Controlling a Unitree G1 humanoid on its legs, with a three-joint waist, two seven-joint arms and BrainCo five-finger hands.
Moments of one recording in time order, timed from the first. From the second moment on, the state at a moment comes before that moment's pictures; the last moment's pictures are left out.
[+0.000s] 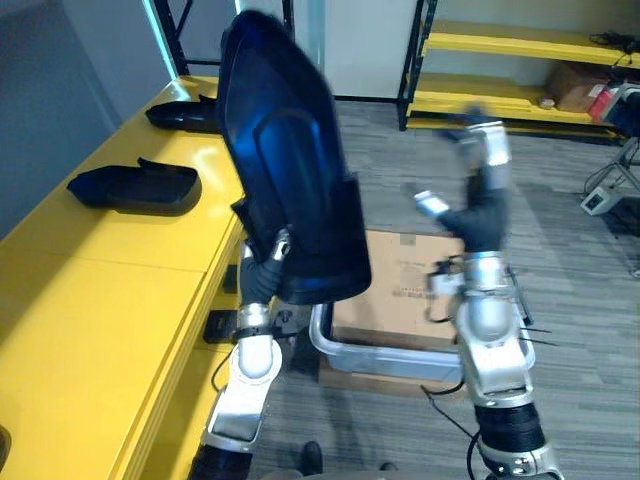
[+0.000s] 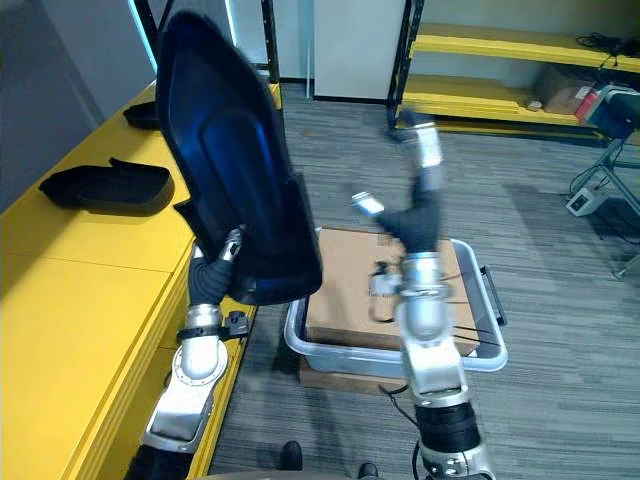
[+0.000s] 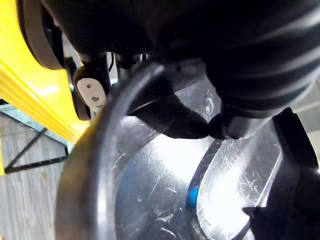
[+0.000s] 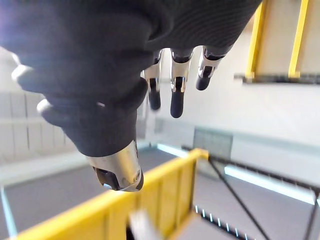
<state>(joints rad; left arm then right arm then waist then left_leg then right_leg) 0.13 0.04 -0.08 -0.26 0.26 -0.05 0.39 -0.14 -0.12 -0.23 -0.32 0.01 -0.23 -0.29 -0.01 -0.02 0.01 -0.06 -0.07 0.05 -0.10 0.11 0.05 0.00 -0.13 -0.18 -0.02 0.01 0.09</state>
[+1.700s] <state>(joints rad) 0.35 -0.05 -0.07 -0.52 0.13 -0.14 0.31 0.11 0.04 -0.14 0.69 0.08 -0.07 -0.17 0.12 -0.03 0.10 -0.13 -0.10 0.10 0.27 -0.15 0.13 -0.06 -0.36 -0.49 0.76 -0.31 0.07</state>
